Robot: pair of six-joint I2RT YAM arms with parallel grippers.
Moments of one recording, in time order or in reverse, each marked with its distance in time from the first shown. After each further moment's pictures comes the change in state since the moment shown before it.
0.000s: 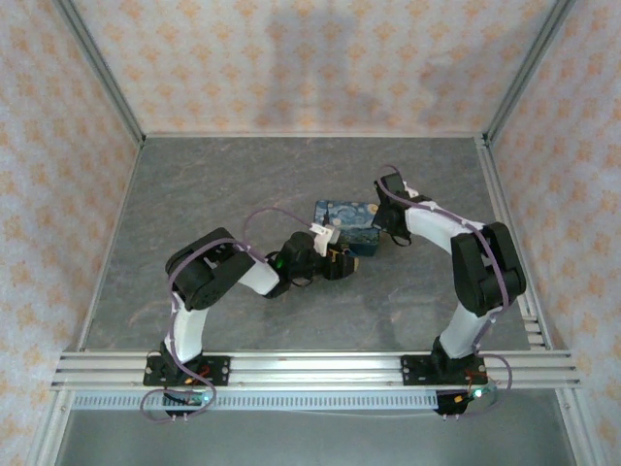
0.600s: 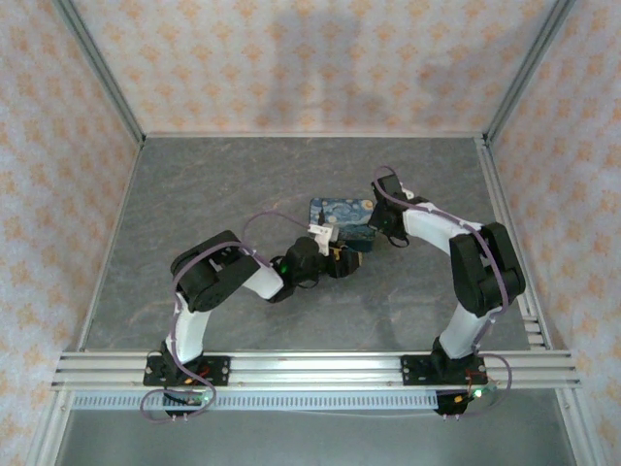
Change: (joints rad) left arm -0.046 0.027 -0.002 0.090 -0.198 -0.104; right arm 0.019 0.000 -0.010 0.024 -0.037 0.004
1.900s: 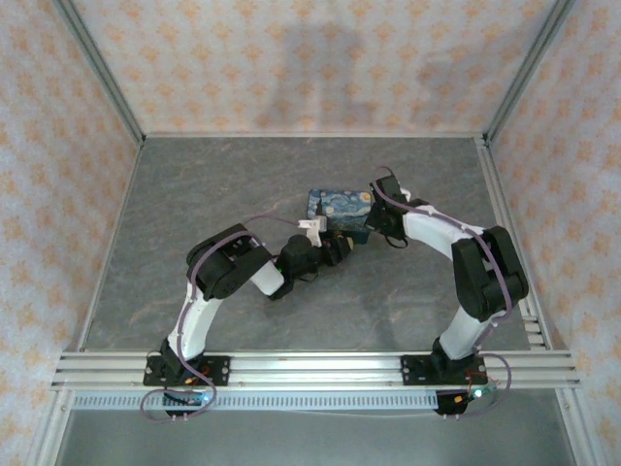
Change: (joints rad) left arm 0.060 0.134 0.032 0.210 -0.015 -0.158; right arm 0.020 -0.033 -0.023 0.039 -0.026 0.000
